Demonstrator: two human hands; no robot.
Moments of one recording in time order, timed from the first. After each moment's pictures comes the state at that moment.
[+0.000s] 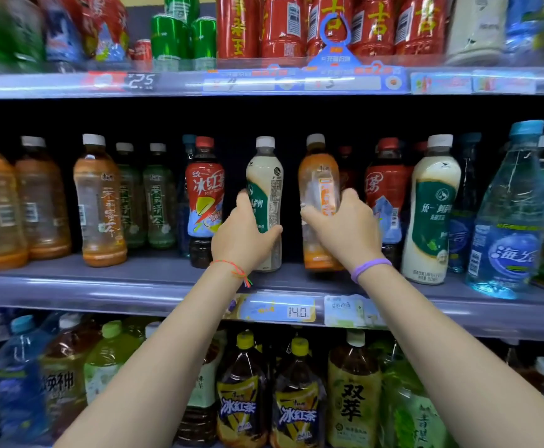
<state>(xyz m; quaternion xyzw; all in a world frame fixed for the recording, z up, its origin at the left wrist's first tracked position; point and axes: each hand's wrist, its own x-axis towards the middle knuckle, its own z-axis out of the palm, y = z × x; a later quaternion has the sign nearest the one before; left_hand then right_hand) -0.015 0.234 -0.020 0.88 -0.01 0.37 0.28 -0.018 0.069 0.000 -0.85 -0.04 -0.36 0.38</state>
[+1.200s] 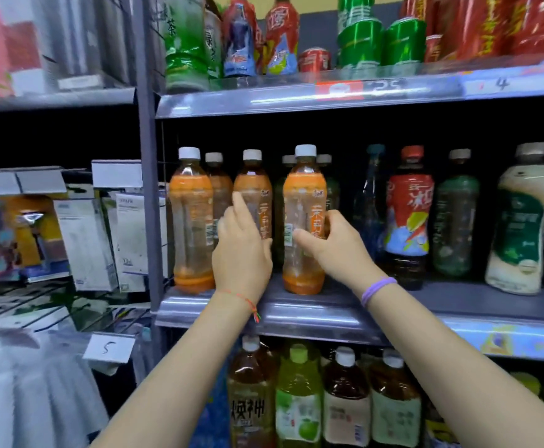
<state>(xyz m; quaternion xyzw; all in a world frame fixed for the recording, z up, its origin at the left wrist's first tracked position) -0.036 0.548 -0.032 0.86 0.04 0.50 0.13 -0.020 0.392 -0.011 -0.81 -0.21 -0.22 0.51</state>
